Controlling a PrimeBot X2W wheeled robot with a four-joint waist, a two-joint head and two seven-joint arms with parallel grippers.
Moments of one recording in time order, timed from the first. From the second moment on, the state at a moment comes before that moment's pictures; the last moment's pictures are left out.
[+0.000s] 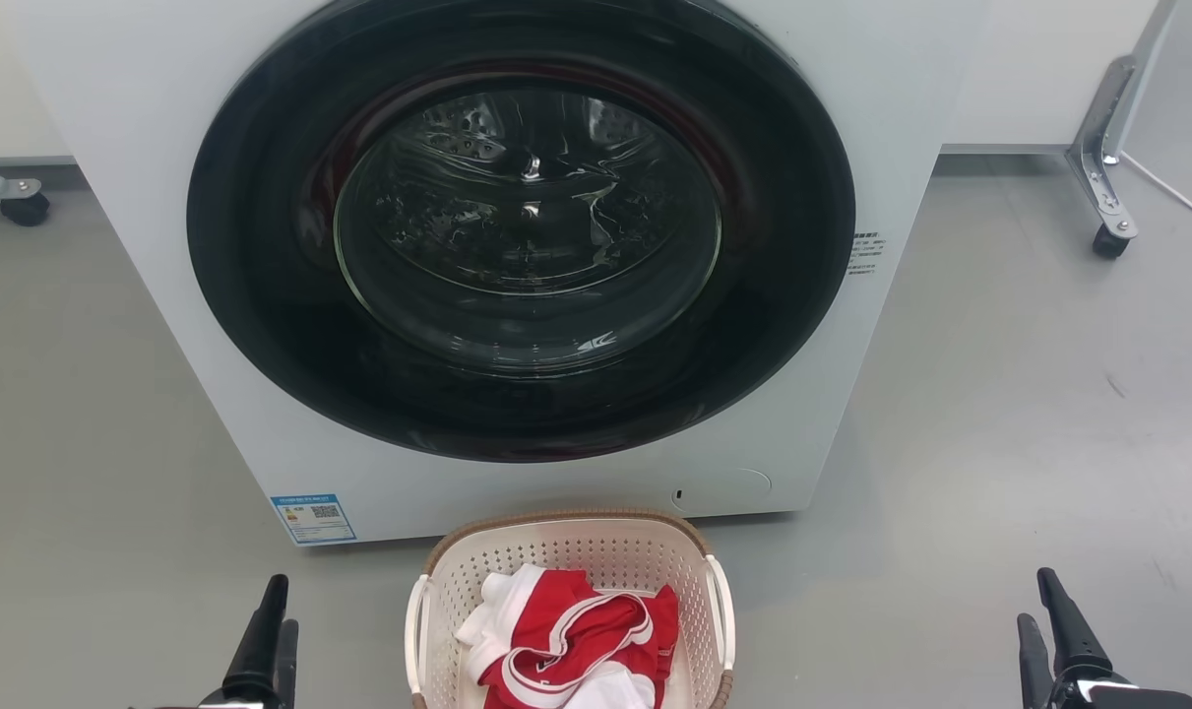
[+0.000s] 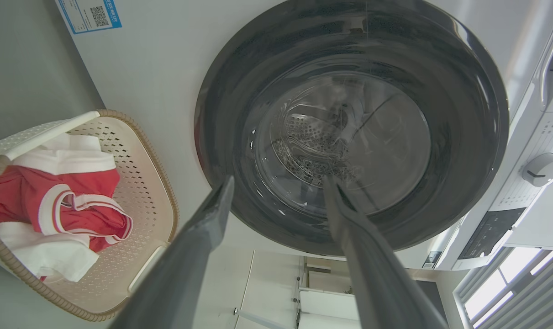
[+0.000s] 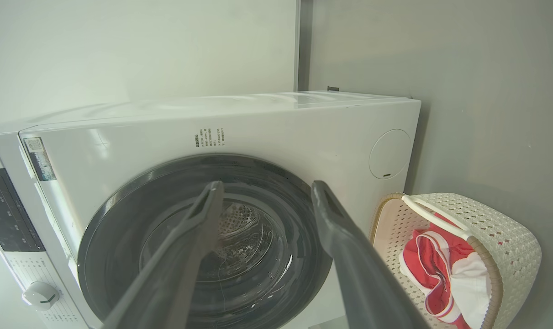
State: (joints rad) left arm -0.02 0.03 0.07 0.34 -1.60 -0.12 0.10; right arm -0.04 -0.02 -0.10 0.35 1.60 0.11 0.10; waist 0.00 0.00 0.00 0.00
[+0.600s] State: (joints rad) left arm -0.02 0.03 0.01 0.31 -1.48 -0.10 0.03; right arm -0.05 -0.03 -0.02 0.33 1.43 0.07 0.03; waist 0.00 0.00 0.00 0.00
